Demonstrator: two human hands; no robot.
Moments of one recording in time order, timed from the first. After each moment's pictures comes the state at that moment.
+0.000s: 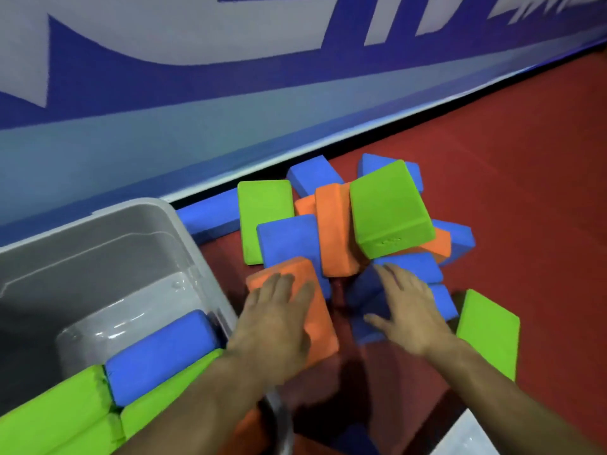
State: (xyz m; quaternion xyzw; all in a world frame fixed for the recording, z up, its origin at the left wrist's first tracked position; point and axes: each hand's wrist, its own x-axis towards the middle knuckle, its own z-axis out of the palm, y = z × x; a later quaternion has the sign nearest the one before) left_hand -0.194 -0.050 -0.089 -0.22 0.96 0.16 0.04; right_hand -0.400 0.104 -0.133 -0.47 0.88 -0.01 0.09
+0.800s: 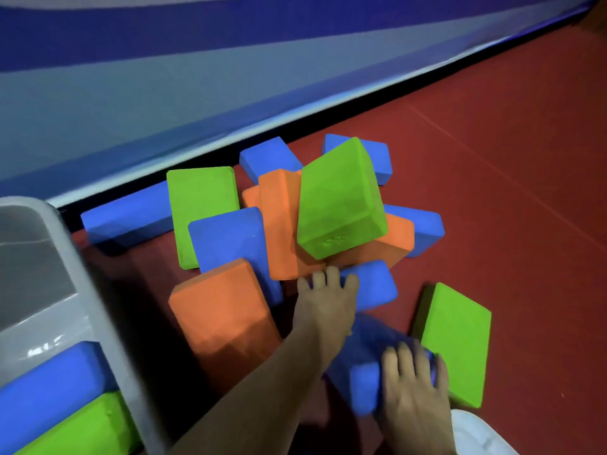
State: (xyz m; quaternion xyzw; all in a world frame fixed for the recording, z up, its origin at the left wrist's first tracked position) left_hand -0.389 0.036 -0.190 -0.19 0.97 0.10 0.08; right_hand -0.400 0.225 -0.225 -0.37 0.93 0.07 -0.04
